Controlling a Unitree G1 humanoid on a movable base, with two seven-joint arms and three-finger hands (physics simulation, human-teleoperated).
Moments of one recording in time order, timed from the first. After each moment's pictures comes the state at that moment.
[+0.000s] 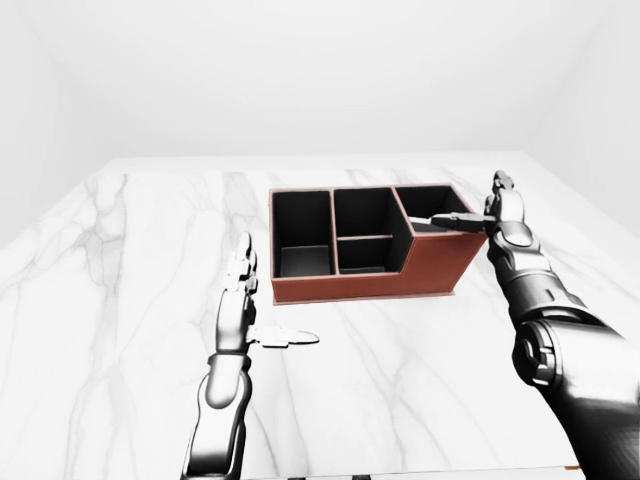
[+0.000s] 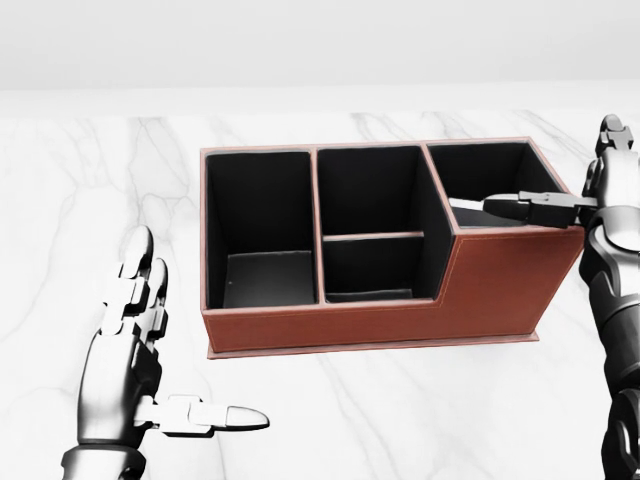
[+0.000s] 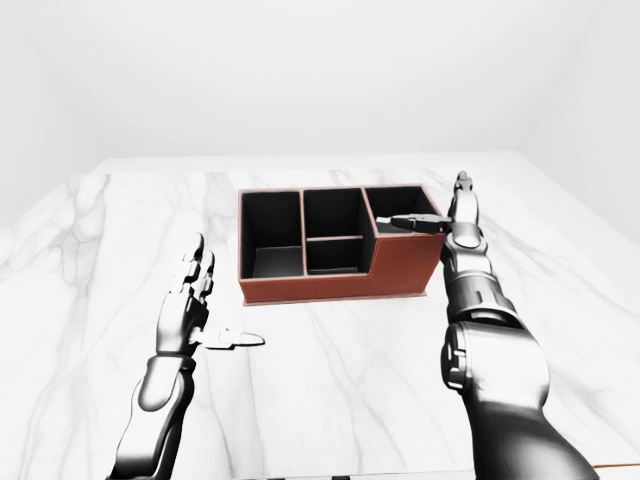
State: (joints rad) left arm 0.08 0.00 -0.05 -0.20 0.07 -0.09 -0.02; right arm -1.01 -0.48 -0.23 1.30 0.04 -0.09 -0.06
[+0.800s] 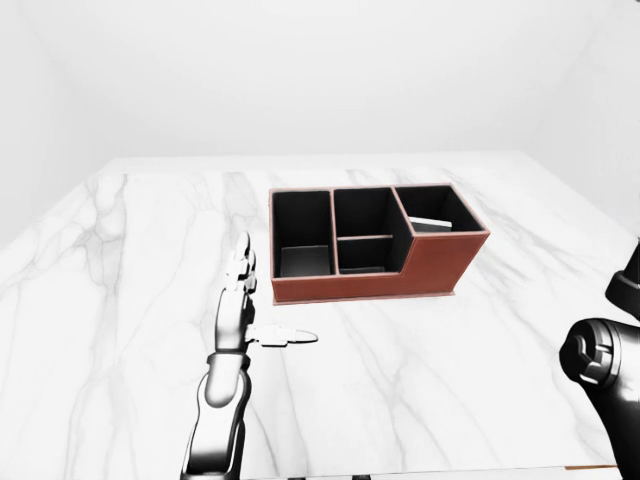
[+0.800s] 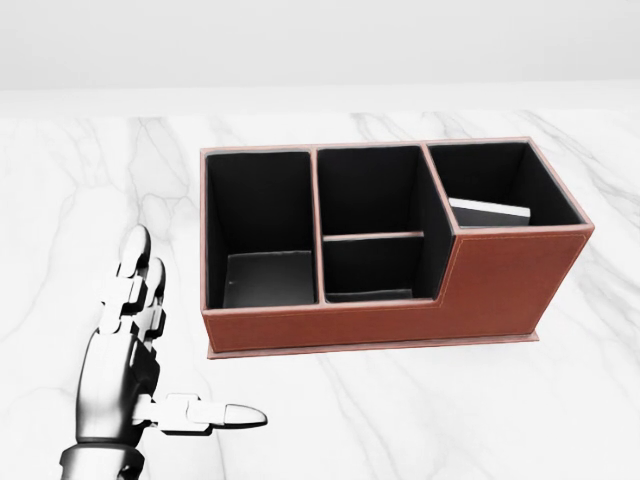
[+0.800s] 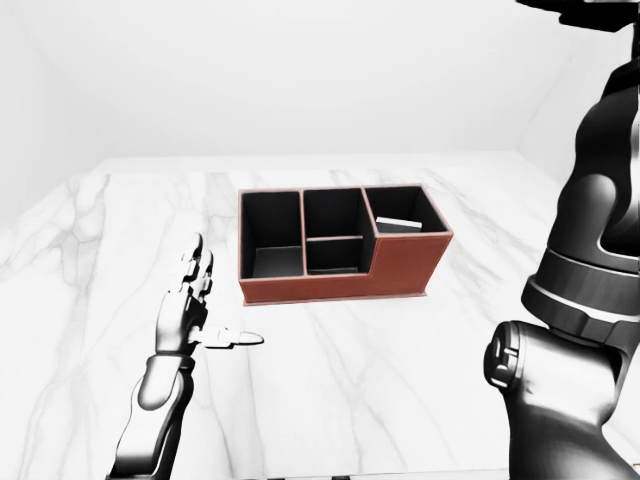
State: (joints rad) left arm 0.08 0.00 -0.04 -0.19 0.07 -0.09 -0.02; right arm -1.02 -0.67 -0.32 0.08 0.39 0.09 -0.12
